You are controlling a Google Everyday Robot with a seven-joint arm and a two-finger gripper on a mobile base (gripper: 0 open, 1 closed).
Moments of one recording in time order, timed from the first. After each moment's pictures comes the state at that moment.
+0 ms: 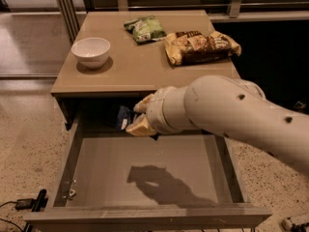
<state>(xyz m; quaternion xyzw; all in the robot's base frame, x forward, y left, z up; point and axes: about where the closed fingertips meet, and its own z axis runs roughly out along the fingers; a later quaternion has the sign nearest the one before) 0.500 0.032 0.826 -0.57 0.70 0.06 0.42</state>
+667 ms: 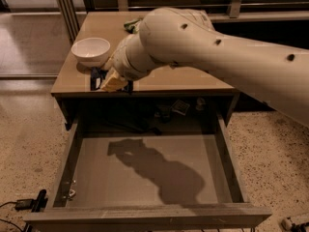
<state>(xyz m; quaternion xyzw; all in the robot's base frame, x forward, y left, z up) 0.603 0.107 0.888 -0.64 0.63 0.05 0.43</state>
